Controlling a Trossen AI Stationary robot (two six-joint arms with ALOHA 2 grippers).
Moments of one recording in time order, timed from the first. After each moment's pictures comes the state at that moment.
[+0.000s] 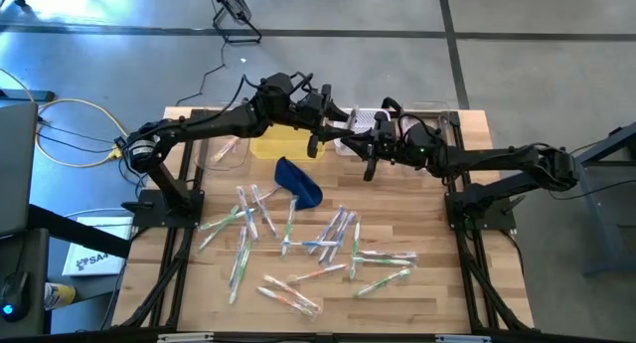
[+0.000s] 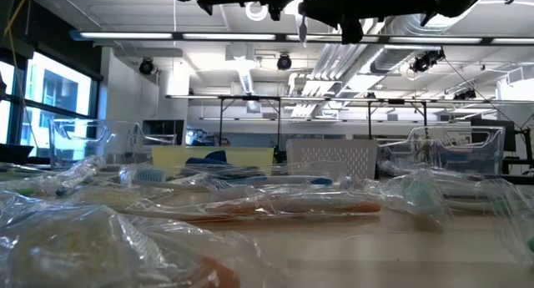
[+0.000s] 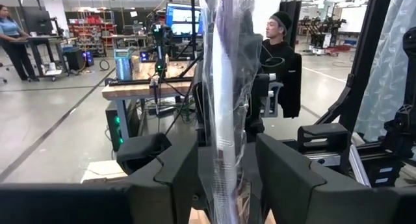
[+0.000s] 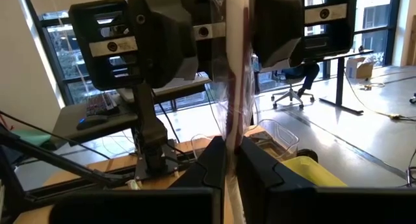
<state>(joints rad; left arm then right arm) 0.38 1.63 1.43 0.28 0.57 0.03 -0.23 1.23 0.73 0.57 0.00 0.15</state>
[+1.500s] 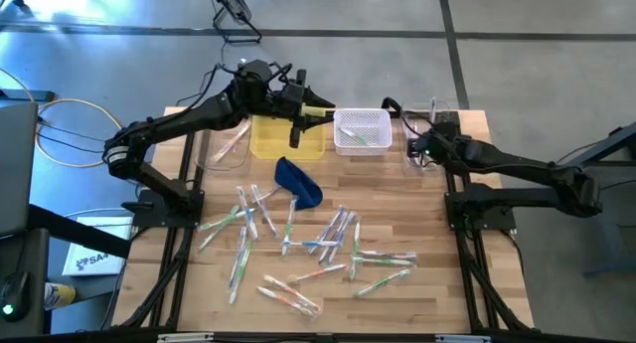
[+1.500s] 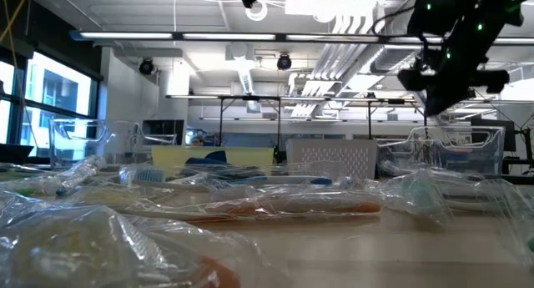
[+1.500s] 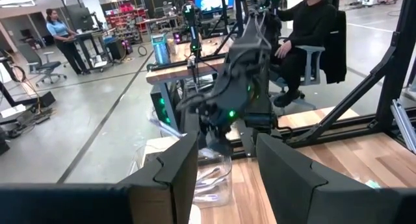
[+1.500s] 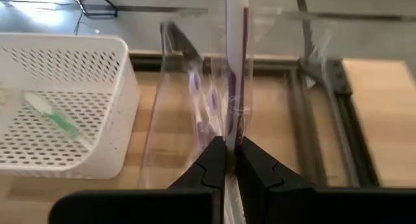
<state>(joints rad) 0.44 1.46 1.43 0.00 0.48 0.24 -0.46 0.89 0.60 -0.74 0.71 0.90</state>
